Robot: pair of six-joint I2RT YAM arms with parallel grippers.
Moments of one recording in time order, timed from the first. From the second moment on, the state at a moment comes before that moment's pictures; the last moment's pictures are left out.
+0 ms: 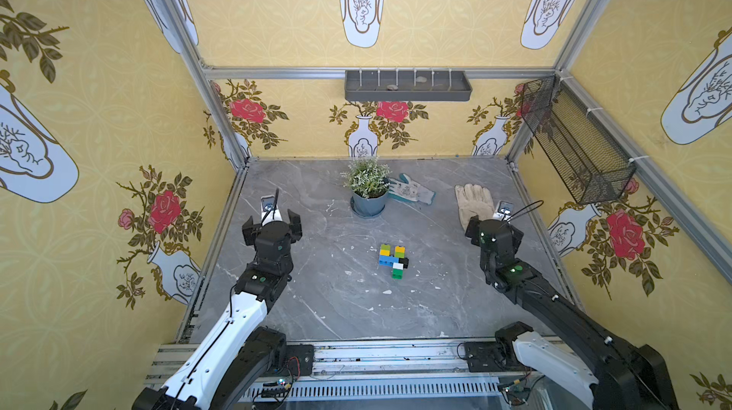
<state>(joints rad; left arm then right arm) -0.28 0.84 0.46 0.09 -0.68 0.01 0.38 1.00 0.46 0.04 0.71 0.29</state>
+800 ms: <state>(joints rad) -0.09 1.33 0.15 0.92 -0.43 0.08 -0.09 1.42 0.15 0.94 0.13 0.14</state>
